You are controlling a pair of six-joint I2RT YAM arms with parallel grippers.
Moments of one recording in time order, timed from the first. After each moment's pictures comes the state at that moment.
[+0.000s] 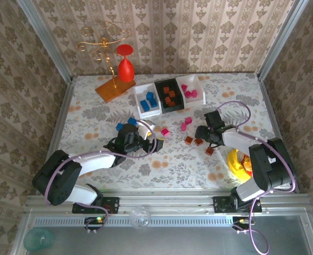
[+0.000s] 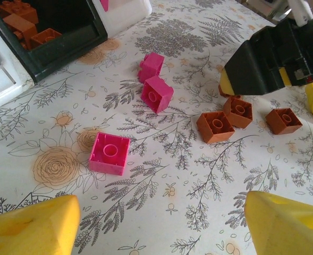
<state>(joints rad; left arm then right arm) -0.71 1.40 0.52 0.44 0.29 -0.14 0.28 1.54 0.76 -0.28 0.10 0.58</state>
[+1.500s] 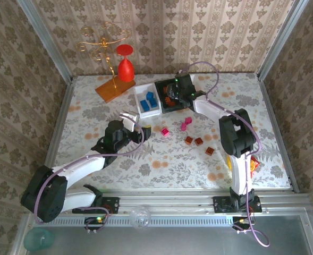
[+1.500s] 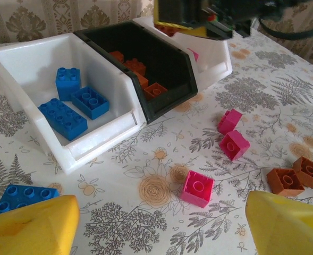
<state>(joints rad) -0.59 1.21 0.50 0.37 0.11 -0.17 0.40 2.11 1.66 -0.14 0.10 0.49</state>
